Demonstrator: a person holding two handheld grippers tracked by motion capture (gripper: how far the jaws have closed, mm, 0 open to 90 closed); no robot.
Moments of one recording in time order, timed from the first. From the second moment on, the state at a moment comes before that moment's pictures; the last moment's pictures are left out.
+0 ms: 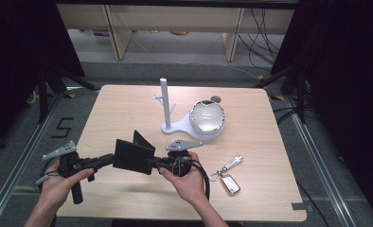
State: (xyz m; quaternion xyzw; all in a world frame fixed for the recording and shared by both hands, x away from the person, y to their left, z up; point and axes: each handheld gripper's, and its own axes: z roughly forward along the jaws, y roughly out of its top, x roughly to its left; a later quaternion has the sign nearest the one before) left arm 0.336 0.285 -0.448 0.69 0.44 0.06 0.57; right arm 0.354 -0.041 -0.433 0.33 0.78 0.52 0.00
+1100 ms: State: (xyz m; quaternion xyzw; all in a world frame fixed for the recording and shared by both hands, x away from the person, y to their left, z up) left arm 0.340 0.276 -0.468 0.70 0.42 0.18 0.55; right arm 0.382 -0.145 -0.361 0.24 0.93 0.23 0.13
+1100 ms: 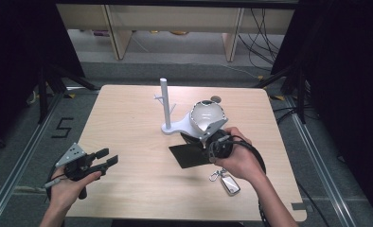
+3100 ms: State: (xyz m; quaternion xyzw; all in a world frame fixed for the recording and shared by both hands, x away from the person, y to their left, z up) left arm 0.343 0.269 -0.478 0.70 0.43 0.15 0.55; right arm 0.474 -0.158 -0.339 0.15 0.94 0.06 0.30
